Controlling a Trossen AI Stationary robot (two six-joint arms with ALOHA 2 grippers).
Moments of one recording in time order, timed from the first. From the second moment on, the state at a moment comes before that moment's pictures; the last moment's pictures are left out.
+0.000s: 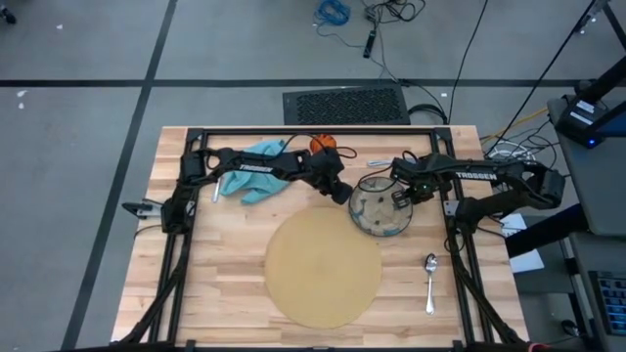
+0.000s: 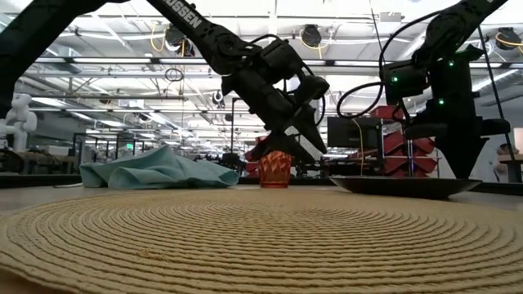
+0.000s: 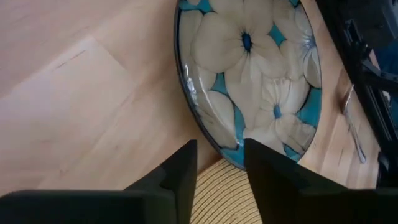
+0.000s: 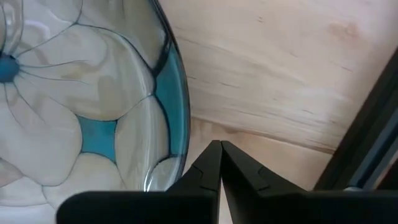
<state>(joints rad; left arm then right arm) 0.27 2.09 1.47 -0.20 0.34 -0.70 -0.48 1.26 0.63 -0.98 0.07 0.77</state>
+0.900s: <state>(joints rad) 0.20 2.13 1.50 -0.19 0.31 -0.67 -0.46 1.25 0.51 -0.88 0.03 0.78</state>
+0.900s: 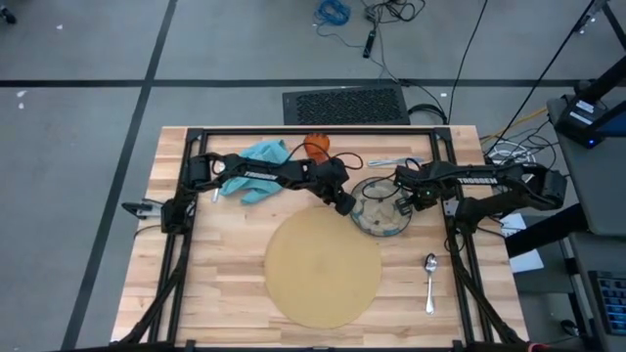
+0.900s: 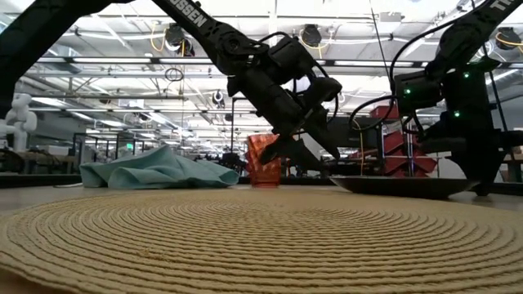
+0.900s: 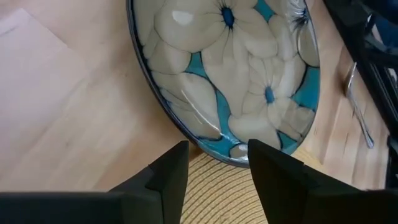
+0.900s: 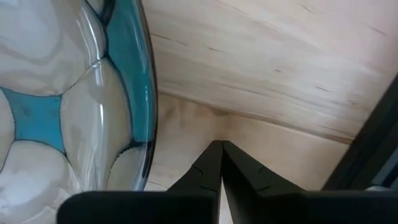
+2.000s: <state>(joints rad) 0.18 2.05 1.53 -0.40 0.08 -0.51 -0.38 1.25 0.54 -0.74 -0.08 0.77</state>
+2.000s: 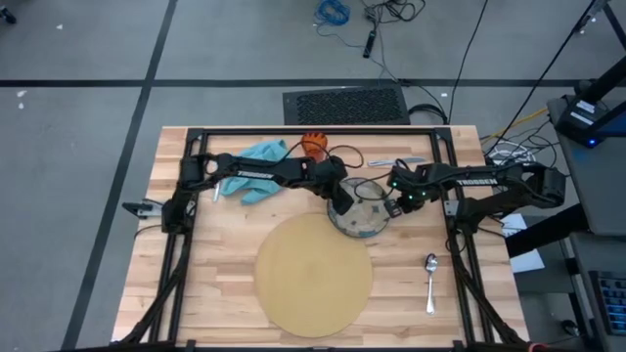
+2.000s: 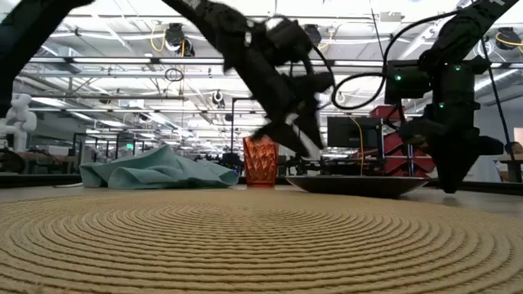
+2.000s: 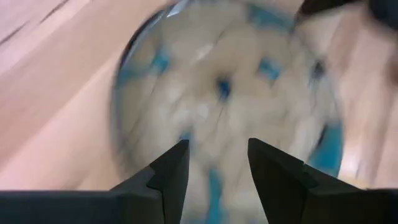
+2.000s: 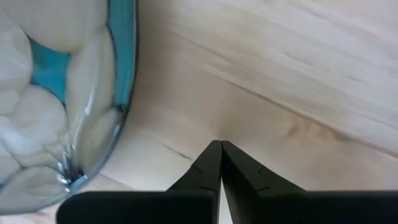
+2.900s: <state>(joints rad) 0.22 2.09 1.54 -0.55 0.13 -0.61 -0.27 0.87 0.68 -0.82 0.10 0.74</state>
